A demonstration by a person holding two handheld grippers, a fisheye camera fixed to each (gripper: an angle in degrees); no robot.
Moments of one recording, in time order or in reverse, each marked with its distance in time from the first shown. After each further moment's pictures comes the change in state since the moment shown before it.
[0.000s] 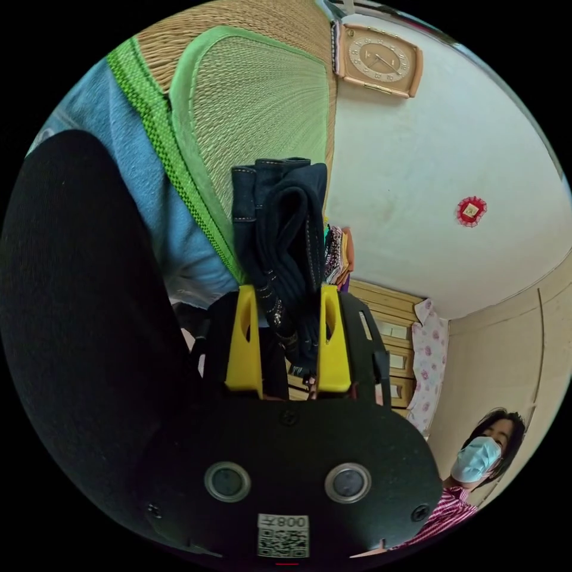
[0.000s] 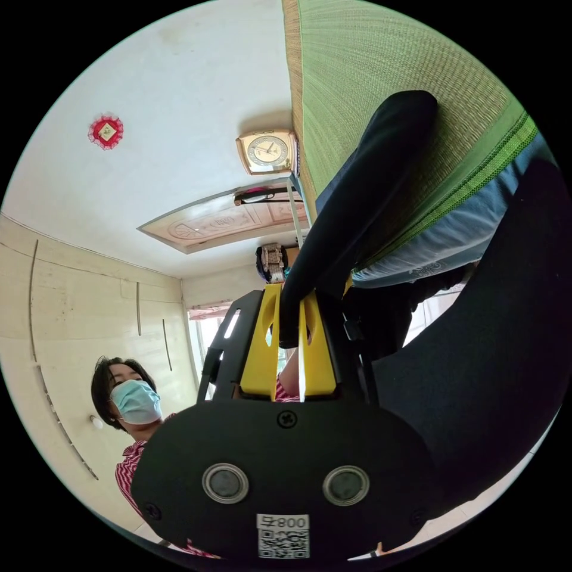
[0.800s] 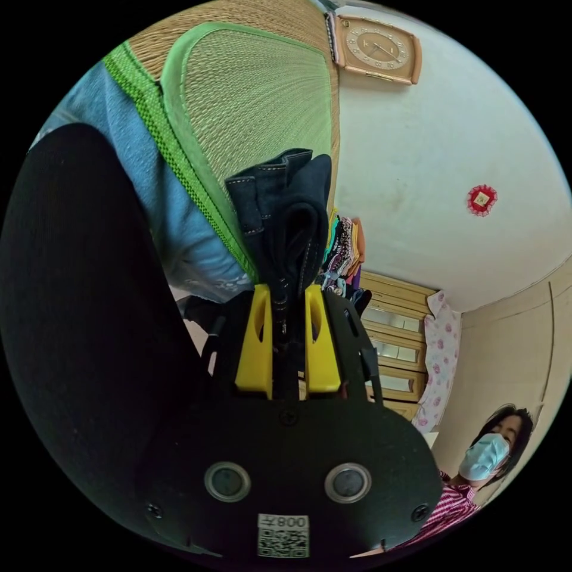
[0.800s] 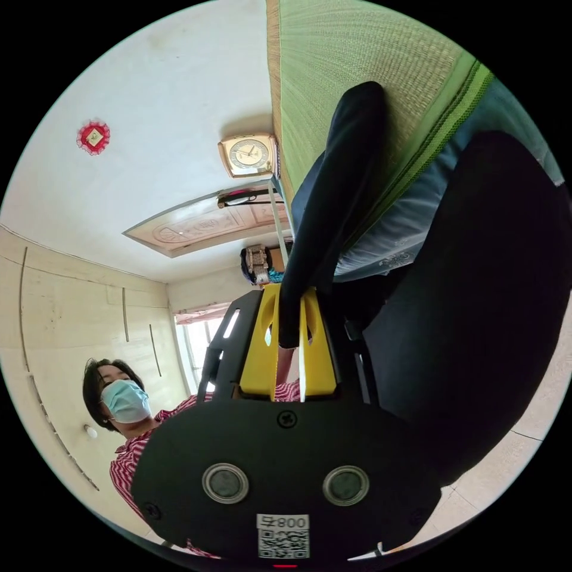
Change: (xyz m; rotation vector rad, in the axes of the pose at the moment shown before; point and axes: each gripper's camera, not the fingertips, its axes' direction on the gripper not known) left arm 0.025 0.043 0.001 -0.048 -0.067 0.020; right arm 0.038 -0.006 0.002 0.013 0.108 0.041
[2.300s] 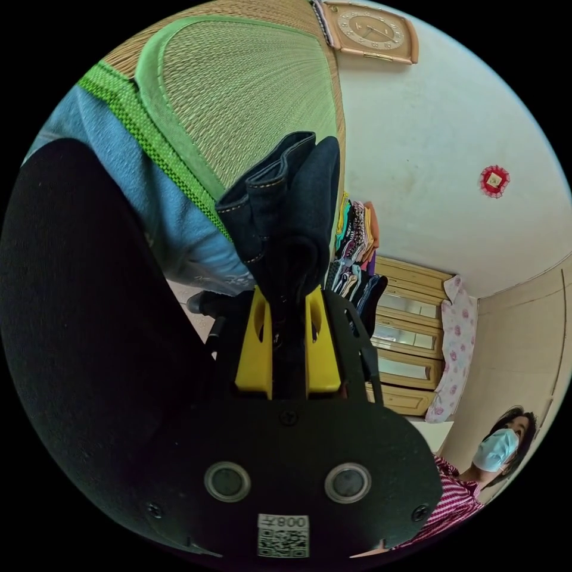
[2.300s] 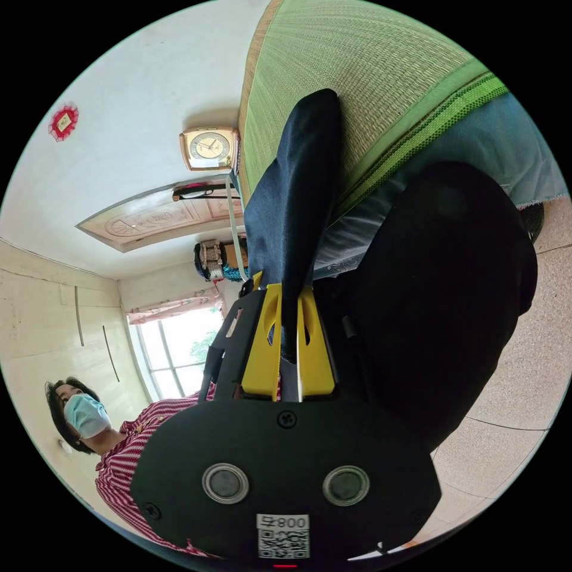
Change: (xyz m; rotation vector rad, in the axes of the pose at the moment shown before) left arm 0.101 0.210 -0.149 -0.062 -0.080 0.040; right arm 0.063 -0.115 0.020 -0.023 0.227 -0.012
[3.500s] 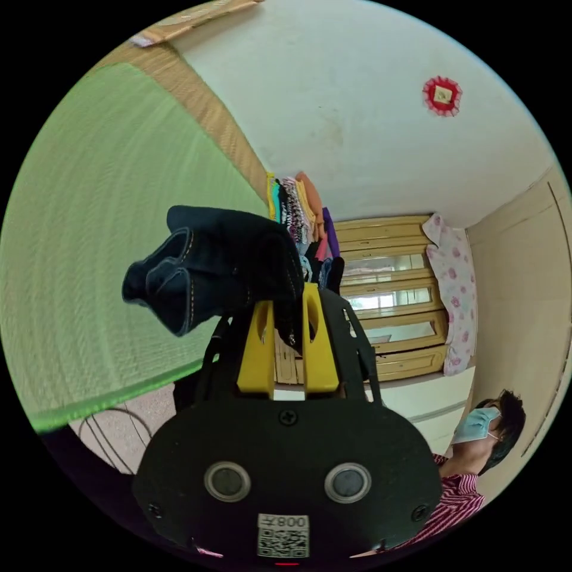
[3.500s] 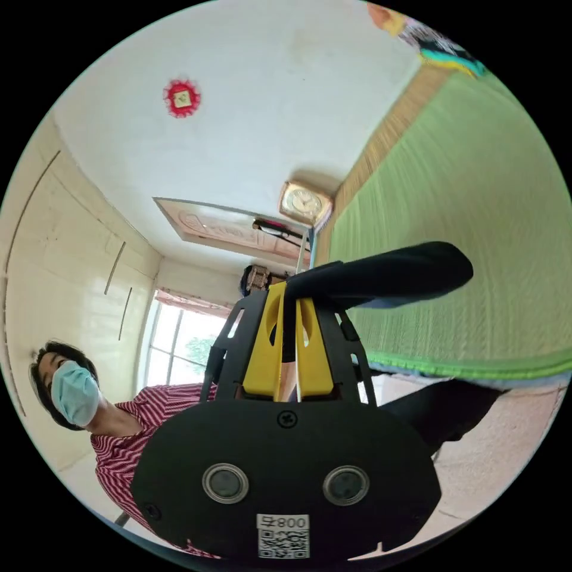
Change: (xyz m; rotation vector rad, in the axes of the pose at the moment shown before) left arm 0.413 0.199 -0.109 -0.120 0.051 0.385; right arm -0.168 -0.153 -0.314 0.252 -0.109 -0.447
